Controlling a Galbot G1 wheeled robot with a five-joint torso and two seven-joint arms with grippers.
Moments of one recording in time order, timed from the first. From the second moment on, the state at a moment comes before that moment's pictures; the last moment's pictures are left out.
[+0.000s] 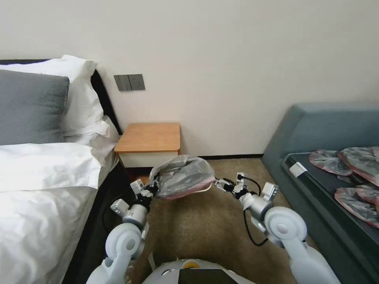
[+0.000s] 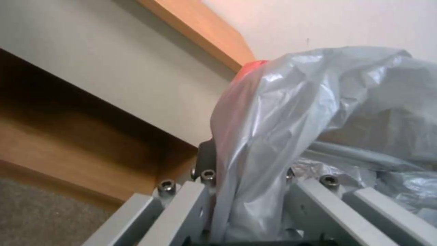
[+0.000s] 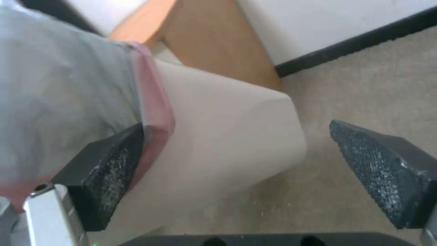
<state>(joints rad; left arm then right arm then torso) 1.51 -1.32 -0.41 -2.28 -0.91 0.22 -0.29 -1.38 1.12 0.51 2.27 1.12 -0.64 0.22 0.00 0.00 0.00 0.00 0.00</state>
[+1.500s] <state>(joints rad) 1.46 -1.30 -0.48 -2.27 -1.10 0.26 -0.33 -1.51 1.32 0.57 2.43 1.36 -0.40 0.17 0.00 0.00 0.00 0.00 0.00</state>
